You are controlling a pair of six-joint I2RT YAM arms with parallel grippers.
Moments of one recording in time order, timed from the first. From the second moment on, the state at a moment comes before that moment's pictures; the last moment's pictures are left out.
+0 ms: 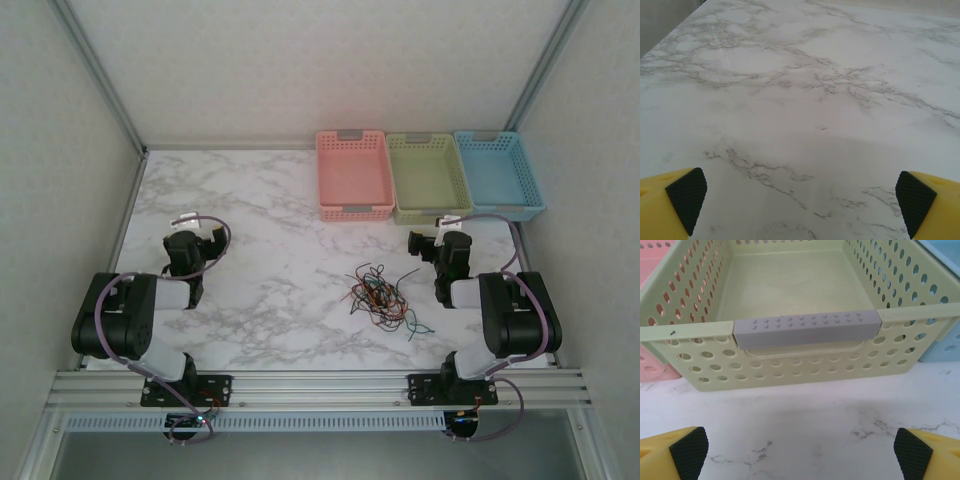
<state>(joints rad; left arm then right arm) -0.06 1.54 0.38 0.76 -0.20 -0.12 0.07 1.54 0.38 0.73 0.07 0.06</state>
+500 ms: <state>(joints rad) -0.12 1.16 0.60 0.22 -0.31 -0.30 0.09 1.44 0.43 0.54 0.13 0.07</state>
